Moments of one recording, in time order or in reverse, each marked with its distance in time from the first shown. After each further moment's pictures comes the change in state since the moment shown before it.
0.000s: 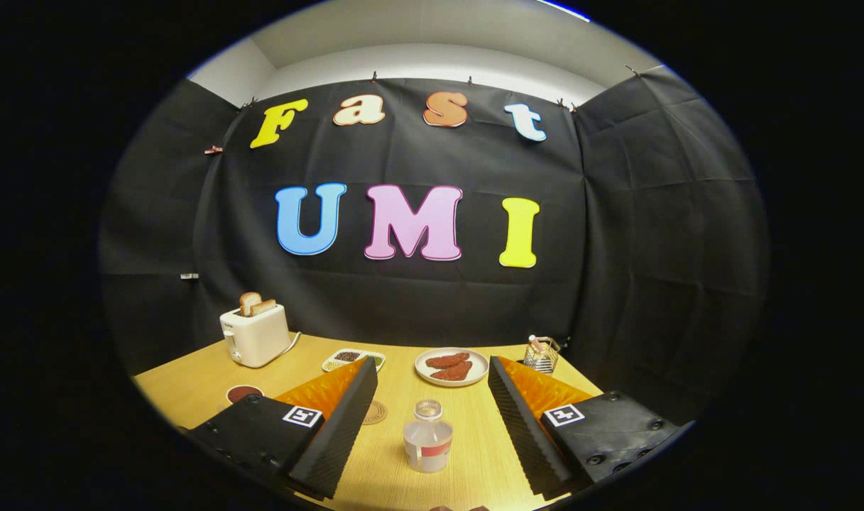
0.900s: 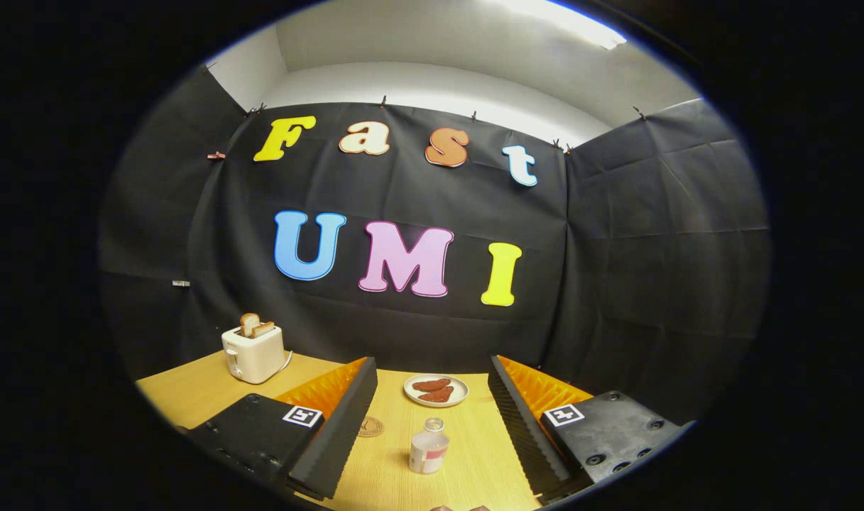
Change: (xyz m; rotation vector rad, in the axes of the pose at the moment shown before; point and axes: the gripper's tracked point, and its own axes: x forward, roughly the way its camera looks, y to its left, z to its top) arm -0.077 0.031 0.097 -0.078 -0.117 -0.103
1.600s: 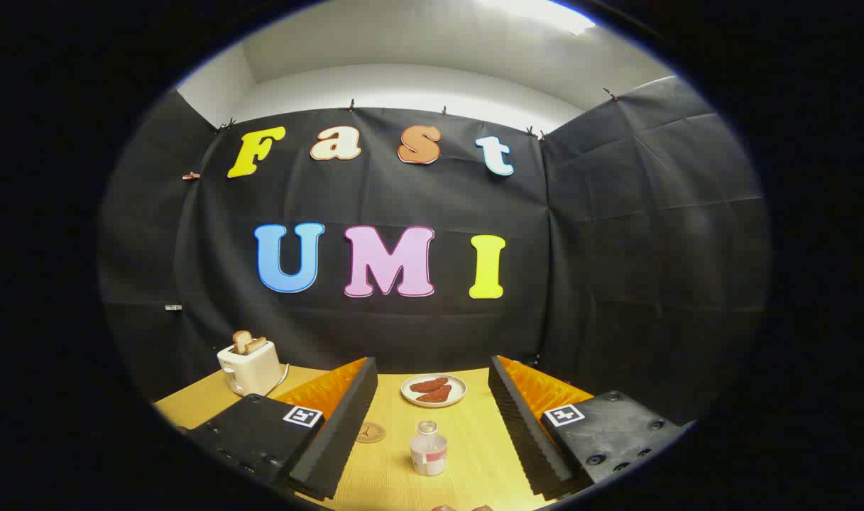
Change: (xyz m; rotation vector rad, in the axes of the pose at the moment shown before) arm -0.001 -0.025 0.002 0.096 0.019 -0.076
